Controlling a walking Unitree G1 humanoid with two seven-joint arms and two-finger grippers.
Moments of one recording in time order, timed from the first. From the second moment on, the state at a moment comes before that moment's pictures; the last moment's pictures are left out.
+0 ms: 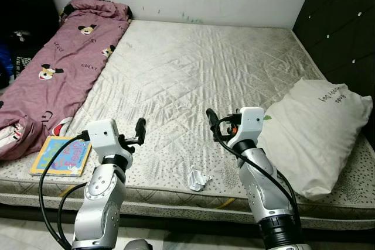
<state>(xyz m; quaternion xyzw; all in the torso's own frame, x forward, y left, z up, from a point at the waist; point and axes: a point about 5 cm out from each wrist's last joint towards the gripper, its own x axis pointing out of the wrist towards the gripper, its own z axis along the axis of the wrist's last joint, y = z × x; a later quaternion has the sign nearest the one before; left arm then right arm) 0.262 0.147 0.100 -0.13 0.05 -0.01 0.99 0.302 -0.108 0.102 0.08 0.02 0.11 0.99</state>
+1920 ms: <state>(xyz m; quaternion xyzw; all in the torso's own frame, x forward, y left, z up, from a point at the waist) 0.229 0.170 0.106 -0.01 0.02 0.01 1.00 0.290 -0.120 0.100 0.03 0.02 0.12 0.99</state>
